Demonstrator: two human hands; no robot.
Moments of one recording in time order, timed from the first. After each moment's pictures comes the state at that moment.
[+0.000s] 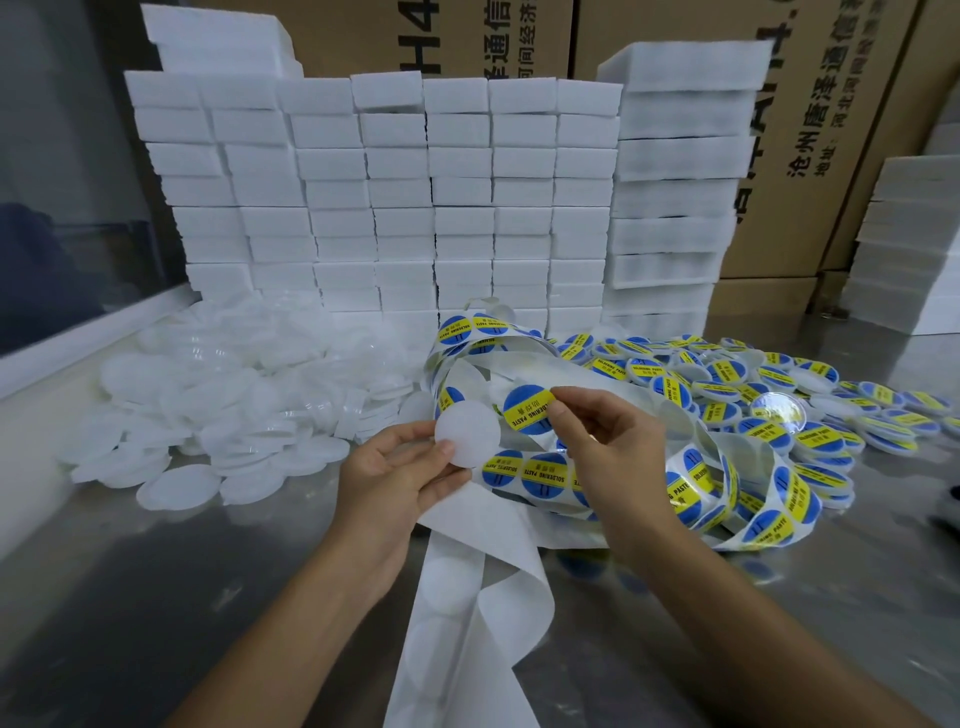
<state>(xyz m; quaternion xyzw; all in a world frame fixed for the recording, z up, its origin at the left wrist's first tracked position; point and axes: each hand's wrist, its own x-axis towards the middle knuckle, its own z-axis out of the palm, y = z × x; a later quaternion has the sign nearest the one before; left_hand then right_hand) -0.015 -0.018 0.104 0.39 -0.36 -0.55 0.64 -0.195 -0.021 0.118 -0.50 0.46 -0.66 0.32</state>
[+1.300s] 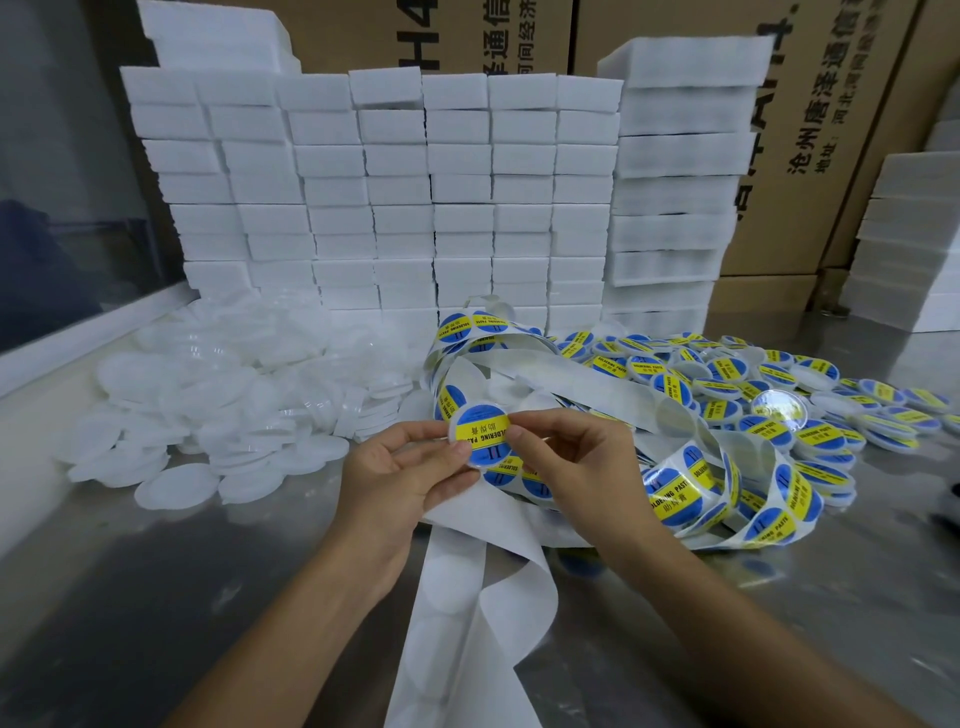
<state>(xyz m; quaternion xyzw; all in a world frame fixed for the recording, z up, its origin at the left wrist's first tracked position) -0.019 -0.011 0.111 0.38 -0.40 -0.56 0.63 -0.188 -0.019 0.108 -0.61 0.41 -0.58 0.34</state>
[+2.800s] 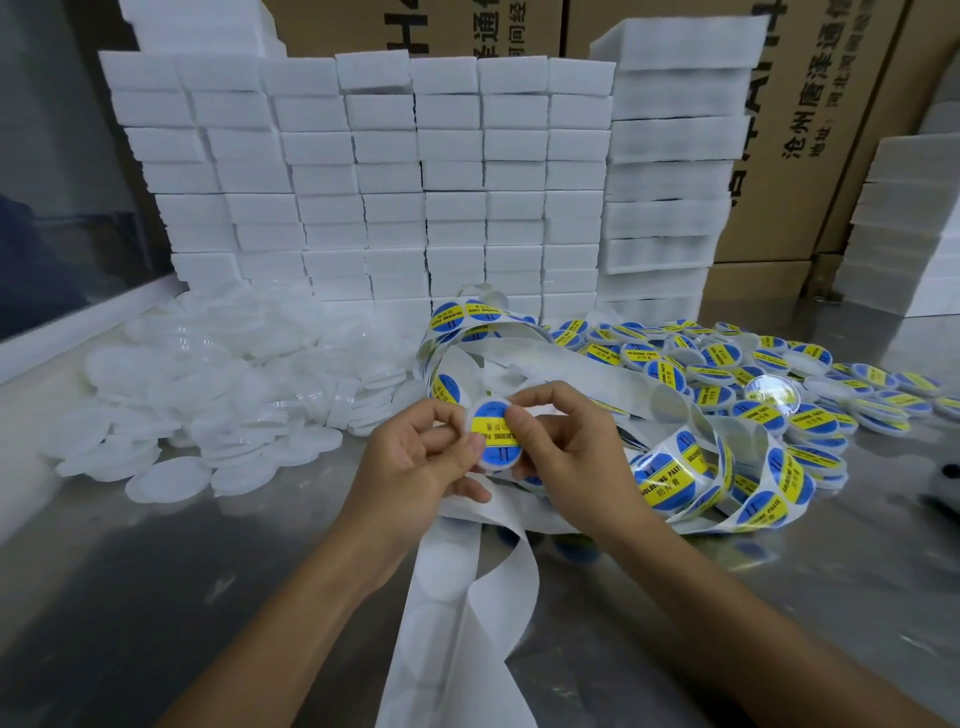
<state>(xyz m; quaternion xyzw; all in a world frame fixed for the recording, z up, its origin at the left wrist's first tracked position) -0.024 -0.005 0.115 0.37 -0.56 -0.49 0.56 -0.188 -0.016 0.110 -0.63 0.41 -0.56 0.34</state>
